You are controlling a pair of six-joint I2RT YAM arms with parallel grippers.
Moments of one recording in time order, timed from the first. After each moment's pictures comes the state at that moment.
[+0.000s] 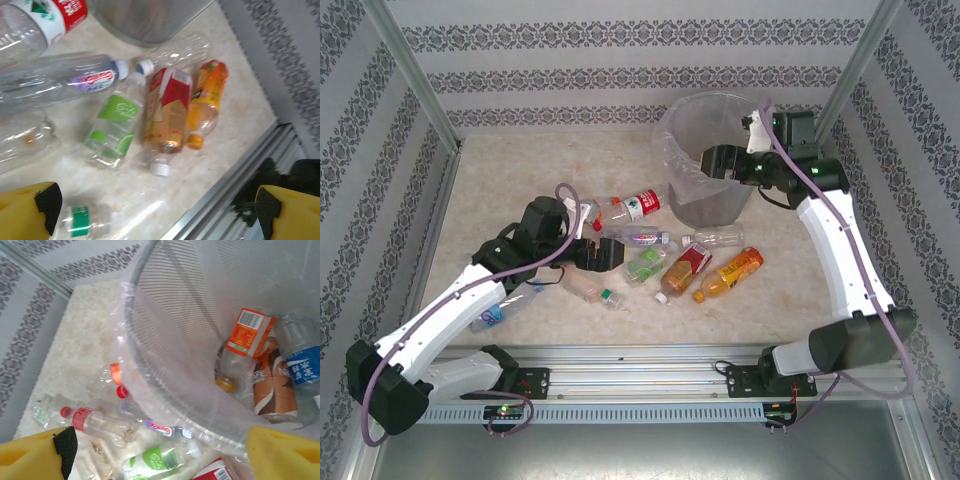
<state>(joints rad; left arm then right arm) -0.55 1.11 1.00 -0.59 0.34 -0.41 0.14 1.39 1.57 -0.85 -0.46 0.30</state>
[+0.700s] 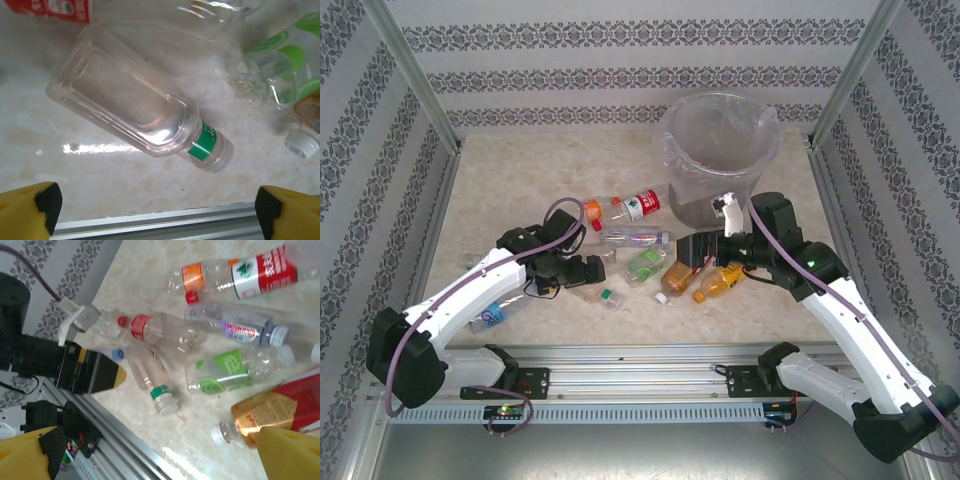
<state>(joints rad) -0.55 1.27 0.99 -0.99 0.11 -0.80 0.47 0.93 1.04 -0.78 -0.47 0.43</state>
